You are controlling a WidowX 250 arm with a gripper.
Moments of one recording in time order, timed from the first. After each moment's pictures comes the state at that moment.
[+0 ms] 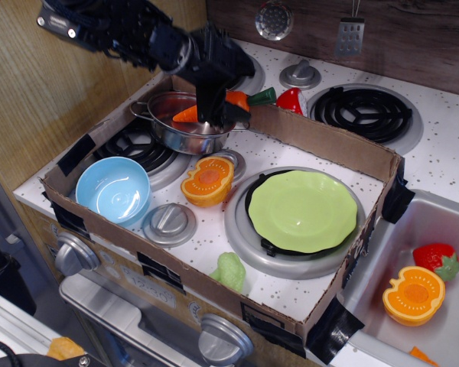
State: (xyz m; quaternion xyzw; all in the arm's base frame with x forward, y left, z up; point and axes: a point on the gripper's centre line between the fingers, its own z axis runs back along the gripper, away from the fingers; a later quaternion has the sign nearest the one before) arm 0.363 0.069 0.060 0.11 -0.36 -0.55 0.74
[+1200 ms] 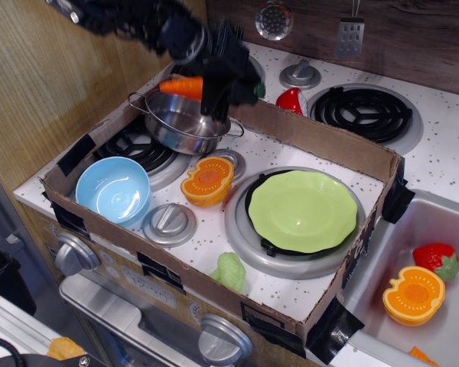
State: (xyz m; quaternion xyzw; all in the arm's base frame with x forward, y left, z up) arm 0.366 0.065 0.076 0.13 -0.32 -0.60 0.72
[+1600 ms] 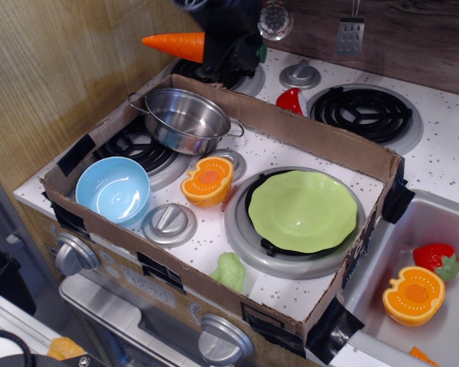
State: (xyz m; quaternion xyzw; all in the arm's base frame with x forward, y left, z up) arm 0.348 0.043 0.132 0.17 -0.27 -0.58 0.75
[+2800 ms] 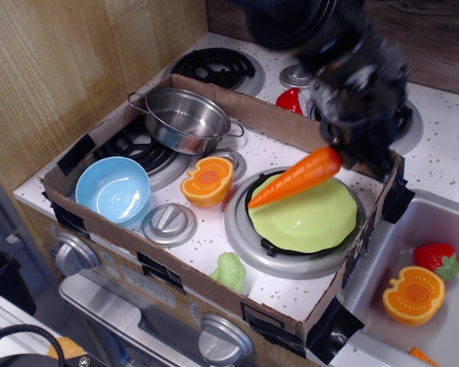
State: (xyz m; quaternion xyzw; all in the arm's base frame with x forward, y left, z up) arm 0.353 -0.068 0.050 0.09 -0.28 -0.24 0.92
